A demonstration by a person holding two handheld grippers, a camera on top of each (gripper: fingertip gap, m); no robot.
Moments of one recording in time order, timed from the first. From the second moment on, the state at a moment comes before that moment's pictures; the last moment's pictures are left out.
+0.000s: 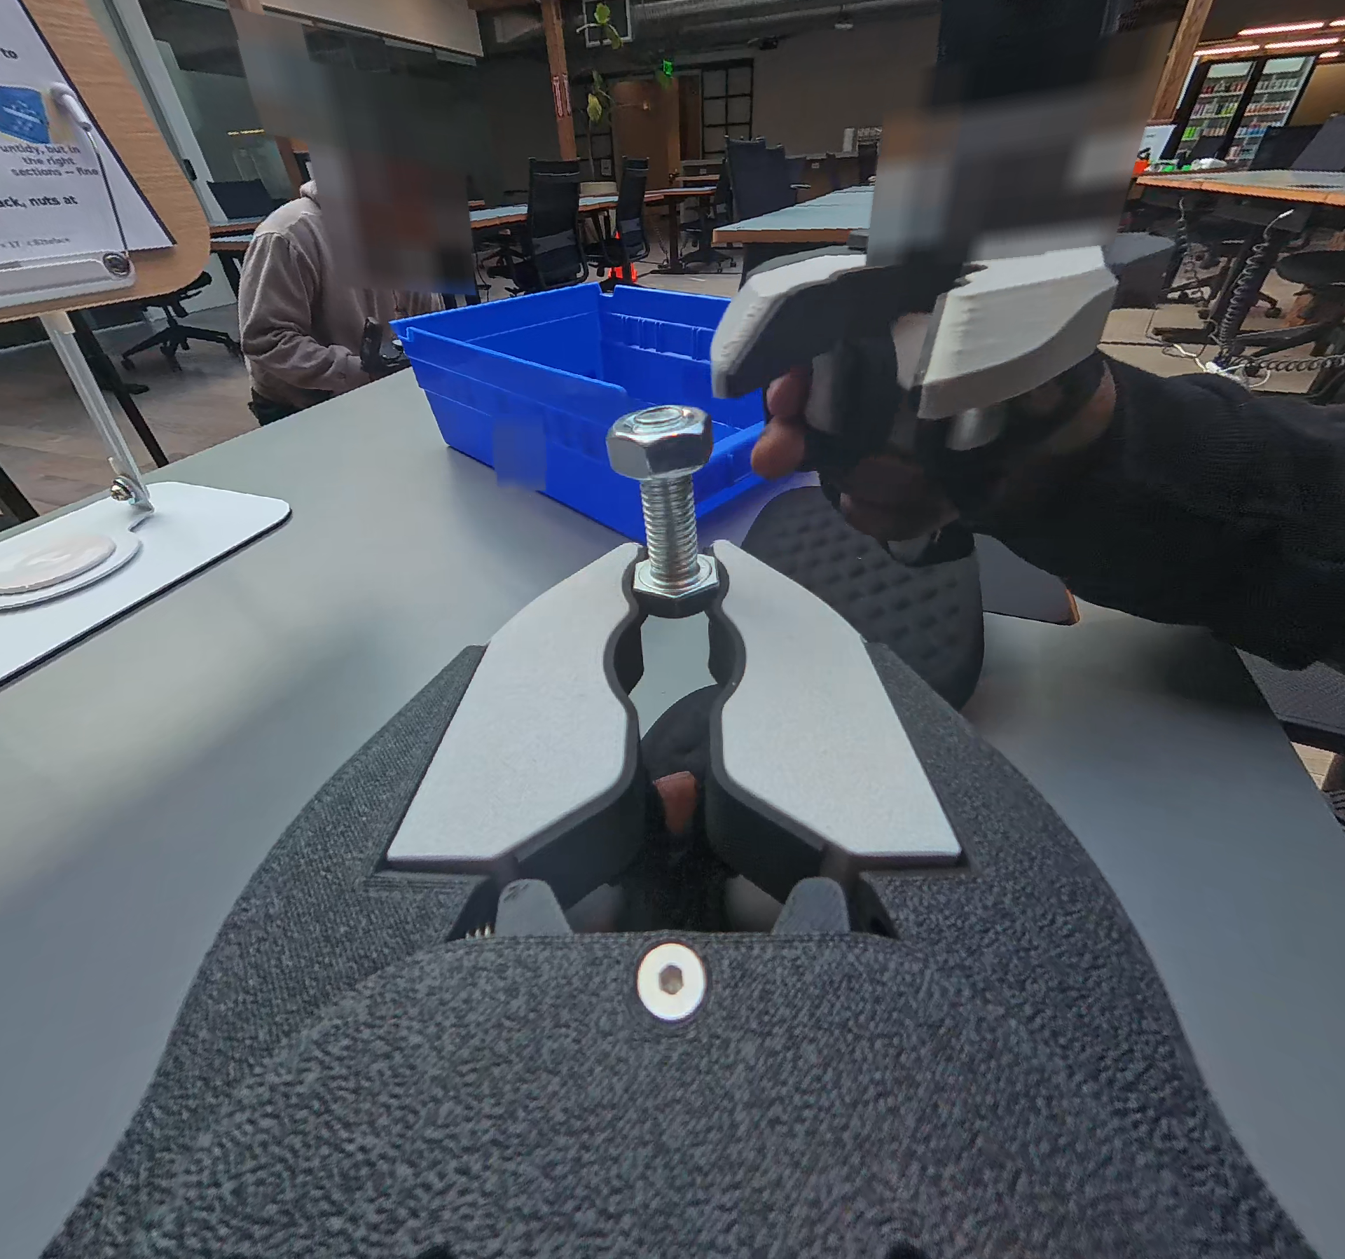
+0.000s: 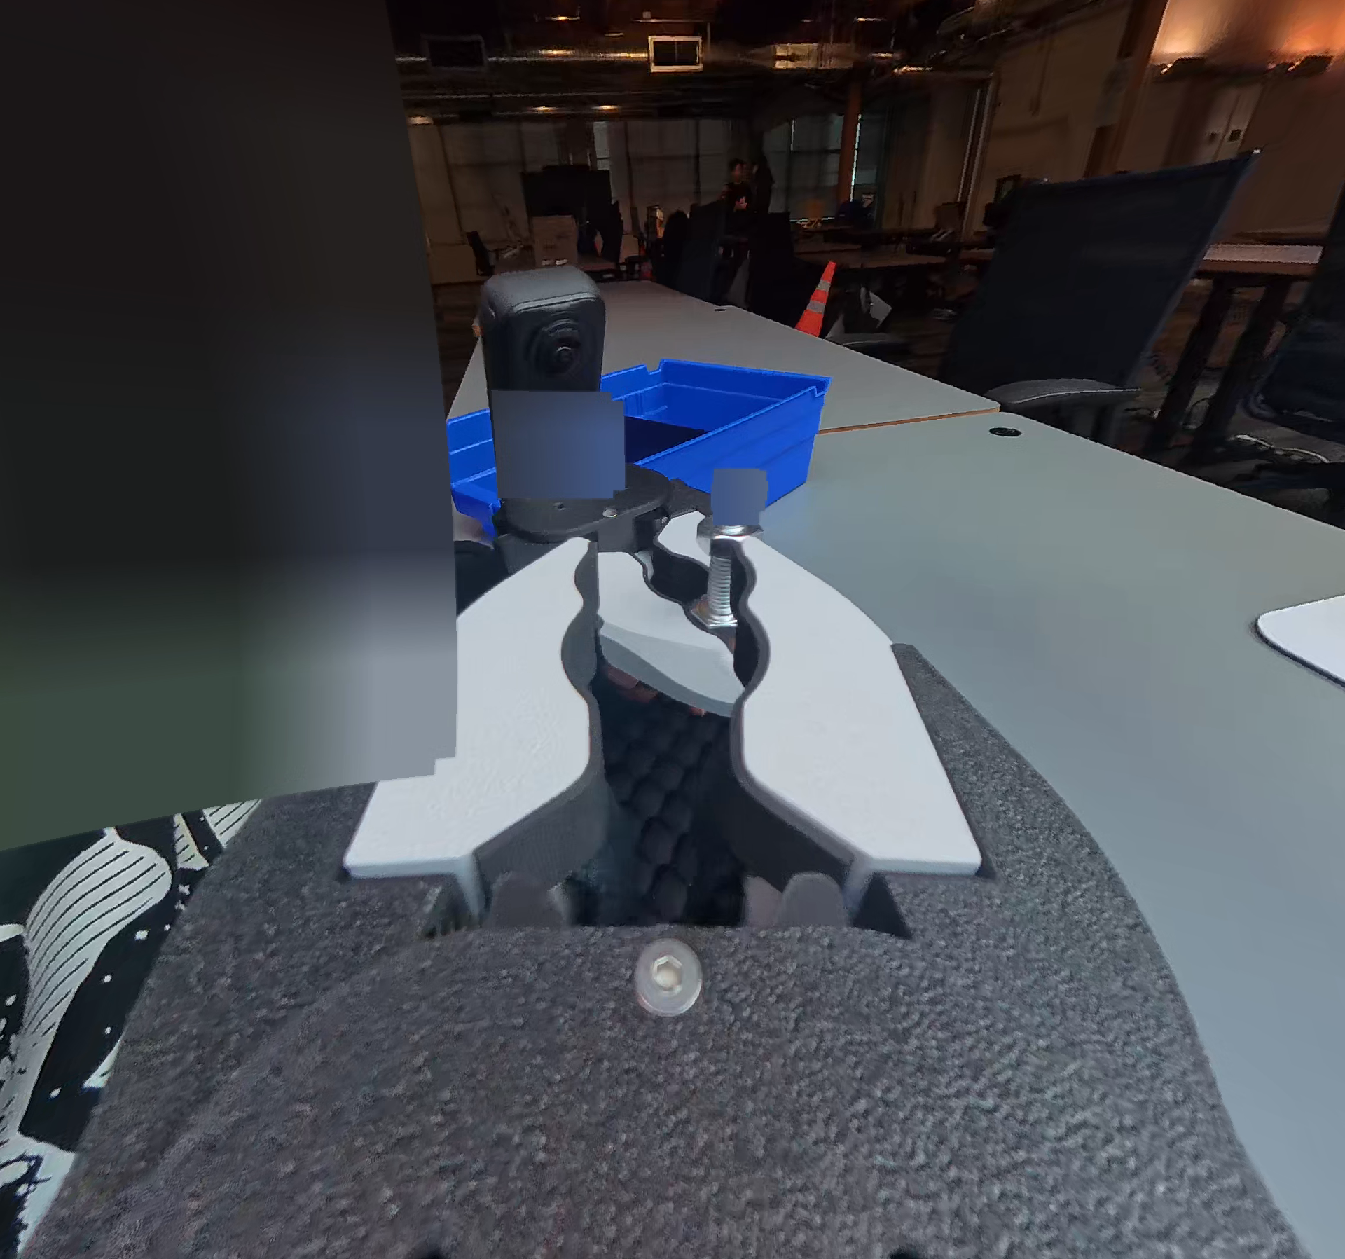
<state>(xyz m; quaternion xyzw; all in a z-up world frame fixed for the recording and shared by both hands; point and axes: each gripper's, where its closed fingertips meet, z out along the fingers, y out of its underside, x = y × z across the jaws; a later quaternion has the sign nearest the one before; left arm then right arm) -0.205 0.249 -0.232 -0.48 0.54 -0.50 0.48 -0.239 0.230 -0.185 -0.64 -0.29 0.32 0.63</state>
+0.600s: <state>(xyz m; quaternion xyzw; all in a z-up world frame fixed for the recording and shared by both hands) -0.205 0.246 -0.231 -0.47 0.55 -0.50 0.48 -0.267 0.252 -0.190 -0.65 -0.32 0.33 0.60</state>
